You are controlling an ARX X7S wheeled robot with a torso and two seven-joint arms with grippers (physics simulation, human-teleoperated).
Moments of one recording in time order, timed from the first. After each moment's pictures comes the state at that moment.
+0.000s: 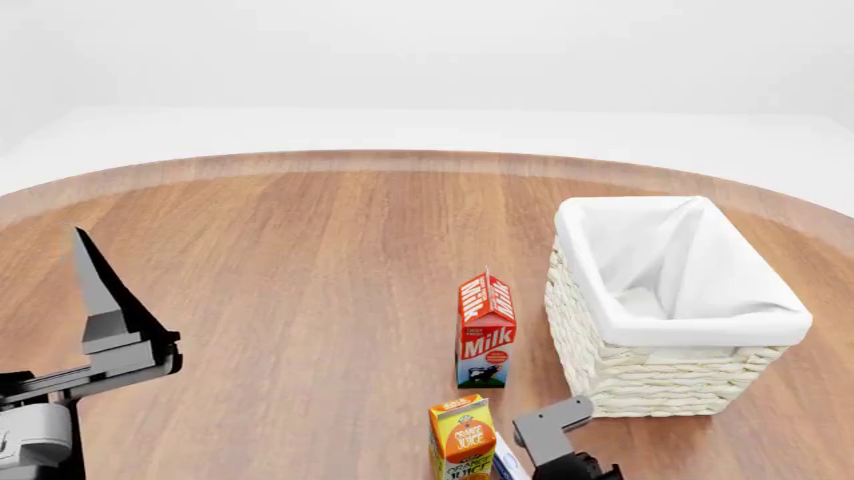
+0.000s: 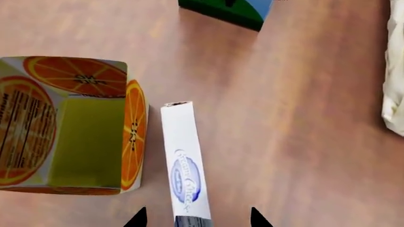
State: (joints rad) left arm 0.12 -0.38 -0.07 0.74 -0.13 0.02 -0.47; right arm 0.44 0.53 -0.79 0.03 1.01 0.86 0.46
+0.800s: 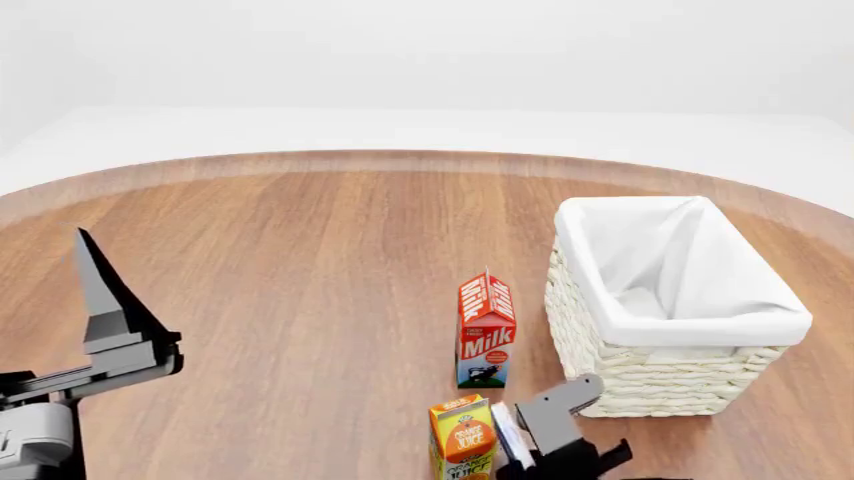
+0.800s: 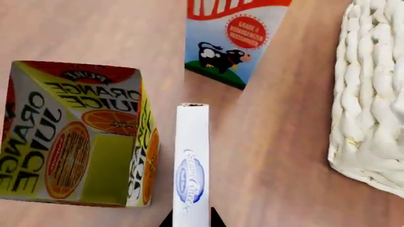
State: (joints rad) left arm 0.12 -0.39 -0.07 0.75 -0.14 0.01 -0.48; right arm 0.45 0.61 -0.77 -0.21 1.06 0.88 0.57
